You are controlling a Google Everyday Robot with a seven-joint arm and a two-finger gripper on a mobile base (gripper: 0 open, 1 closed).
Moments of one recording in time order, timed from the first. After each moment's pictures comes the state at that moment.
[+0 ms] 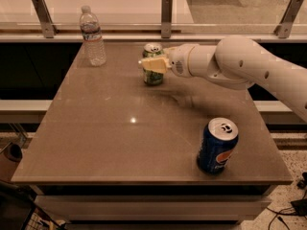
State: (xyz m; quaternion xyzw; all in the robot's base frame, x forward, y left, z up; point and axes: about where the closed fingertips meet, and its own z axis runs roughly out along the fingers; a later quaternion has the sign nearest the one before) arm 0.700 -0.015 0.885 -0.33 0.74 0.24 0.54
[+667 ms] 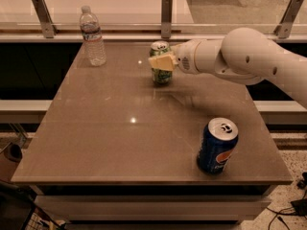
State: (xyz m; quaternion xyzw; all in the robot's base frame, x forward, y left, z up) arm 0.697 -0.037 0.898 -0.33 0.75 0.20 0.53
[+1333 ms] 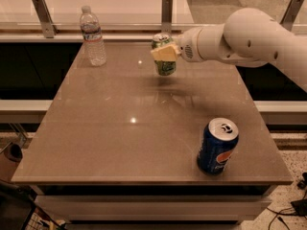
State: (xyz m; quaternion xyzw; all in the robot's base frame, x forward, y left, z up) arm 0.706 -0.046 0.920 -0.35 0.76 0.18 0.52
